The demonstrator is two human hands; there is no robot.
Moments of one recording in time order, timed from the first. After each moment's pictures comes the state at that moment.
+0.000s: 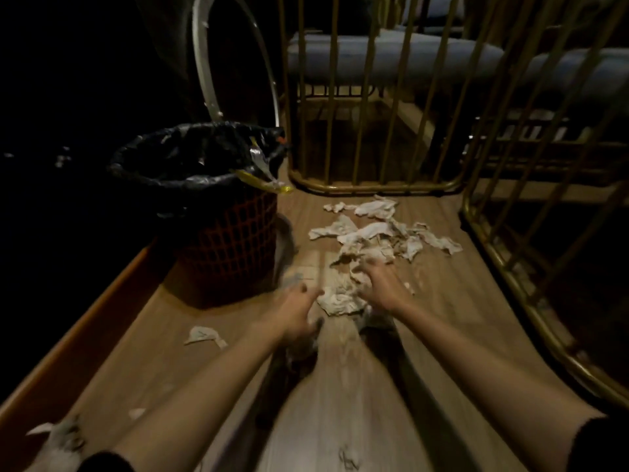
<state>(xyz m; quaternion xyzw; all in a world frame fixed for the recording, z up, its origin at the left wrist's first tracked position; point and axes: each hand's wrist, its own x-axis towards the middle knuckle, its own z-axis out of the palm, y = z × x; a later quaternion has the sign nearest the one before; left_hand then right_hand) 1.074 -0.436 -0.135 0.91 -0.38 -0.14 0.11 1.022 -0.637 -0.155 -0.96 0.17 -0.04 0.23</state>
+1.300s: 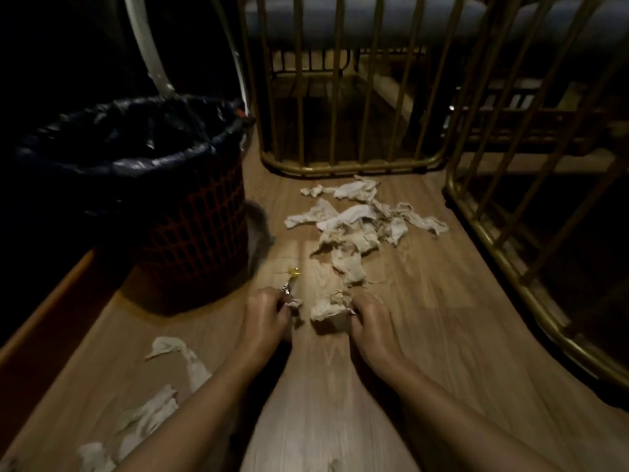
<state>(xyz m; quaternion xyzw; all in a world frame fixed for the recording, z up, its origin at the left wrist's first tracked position) 1.081 -0.451 -0.198 0.88 -0.30 0.02 0.36 0.968 -0.605 -0.228 -0.90 0.21 -0.24 0.29</state>
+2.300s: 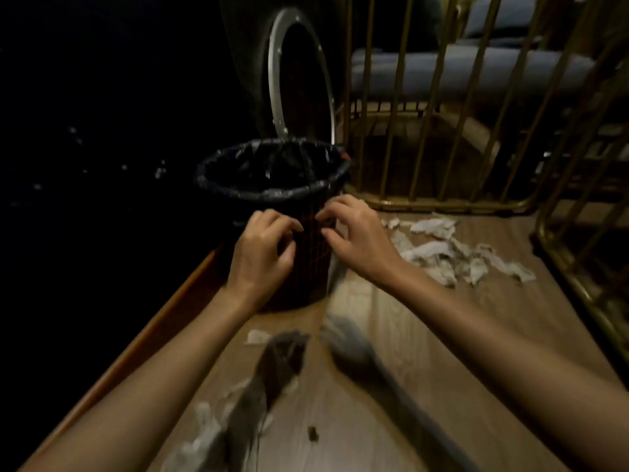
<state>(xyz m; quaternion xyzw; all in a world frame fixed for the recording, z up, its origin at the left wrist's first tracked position) 1.127 -0.337 -0.024 0.84 -0.34 0.29 0.29 1.084 -0.511 -0.013 -0.90 -0.11 -0.32 0.28</state>
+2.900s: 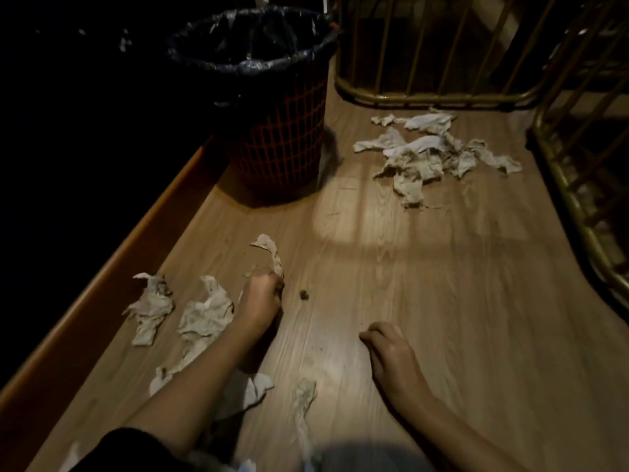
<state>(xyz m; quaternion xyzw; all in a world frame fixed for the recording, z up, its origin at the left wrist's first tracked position) 0.992 -0.282 -0.218 0.95 -0.23 -0.05 0.21 0.811 -0.465 -0.245 -0.95 0.07 -0.07 0.31</state>
